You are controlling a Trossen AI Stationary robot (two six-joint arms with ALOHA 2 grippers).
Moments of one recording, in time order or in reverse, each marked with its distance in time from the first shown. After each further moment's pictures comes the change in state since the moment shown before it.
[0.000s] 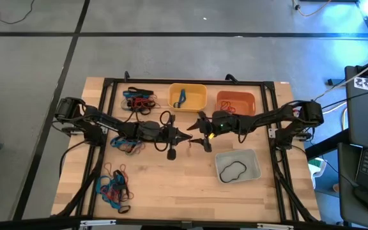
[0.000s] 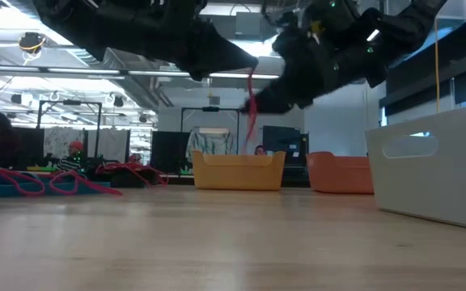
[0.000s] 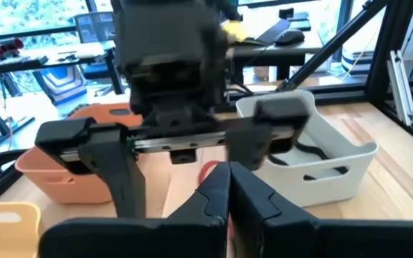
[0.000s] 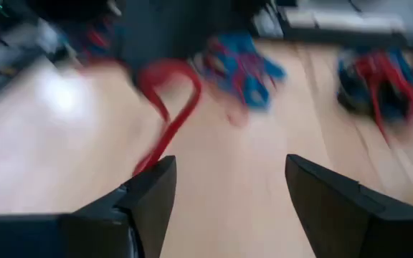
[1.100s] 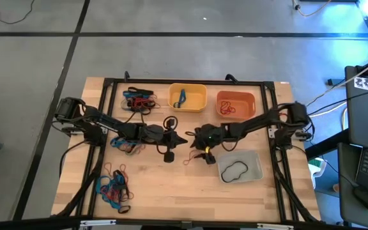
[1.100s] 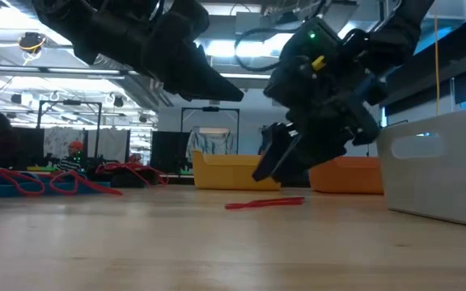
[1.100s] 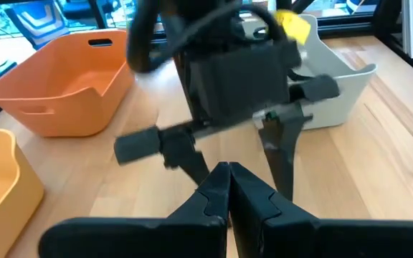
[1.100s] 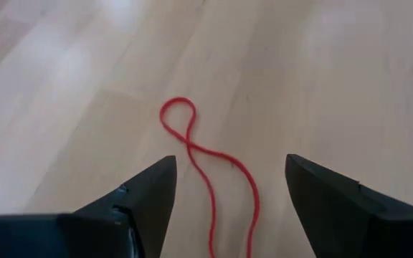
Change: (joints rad) left arm -0.015 0.000 0.001 -0.214 -0.001 -0.052; right arm 0.091 0.197 0.082 -0.224 -0.102 -0.072
